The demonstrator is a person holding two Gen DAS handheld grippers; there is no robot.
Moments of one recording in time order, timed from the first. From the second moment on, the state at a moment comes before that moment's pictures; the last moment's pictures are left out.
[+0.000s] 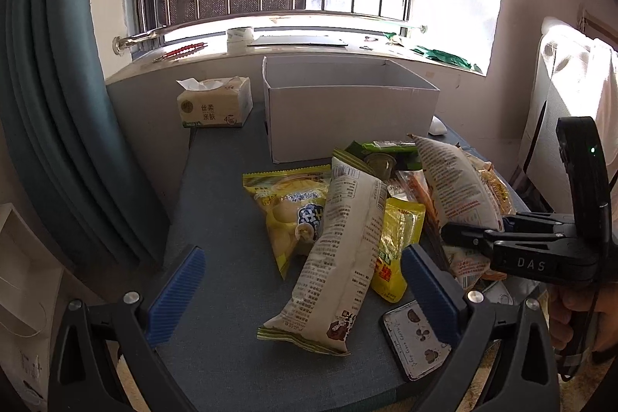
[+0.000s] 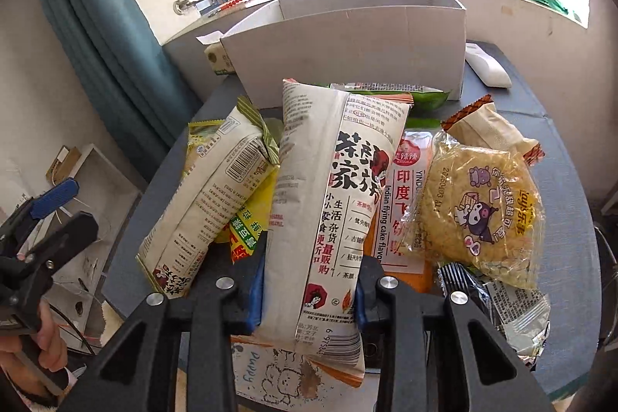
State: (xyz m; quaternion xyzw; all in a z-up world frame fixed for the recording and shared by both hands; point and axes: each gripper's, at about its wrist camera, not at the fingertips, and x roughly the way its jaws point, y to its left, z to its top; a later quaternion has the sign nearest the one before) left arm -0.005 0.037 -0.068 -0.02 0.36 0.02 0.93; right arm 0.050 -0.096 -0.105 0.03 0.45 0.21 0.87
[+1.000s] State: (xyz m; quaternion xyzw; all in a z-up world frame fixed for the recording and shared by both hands) left arm 0.017 0.038 -0.081 -0.08 0.40 -0.10 0.91; right arm 0.033 -0.164 -0.038 0.12 0.36 0.22 0.90
